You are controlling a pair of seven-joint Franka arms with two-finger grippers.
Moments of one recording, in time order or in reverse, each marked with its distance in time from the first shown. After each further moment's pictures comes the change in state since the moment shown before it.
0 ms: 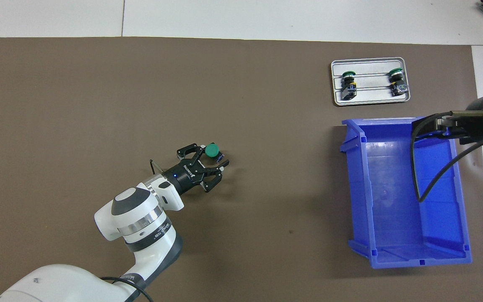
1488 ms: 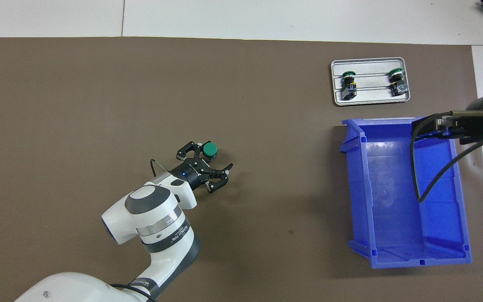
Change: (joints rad) left arm -0.058 -0.013 -0.042 0.108 0.000 0.331 -0.026; right arm 0.000 0.000 0.000 0.000 0.000 0.000 0.000
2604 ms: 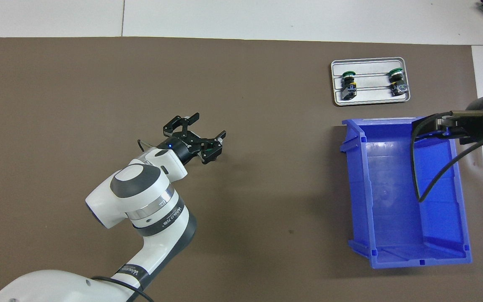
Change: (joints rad) left arm 0.066 -0.012 -0.001 0.159 0.081 0.083 -0.291; right arm 0.000 0.000 0.000 0.000 0.000 0.000 0.000
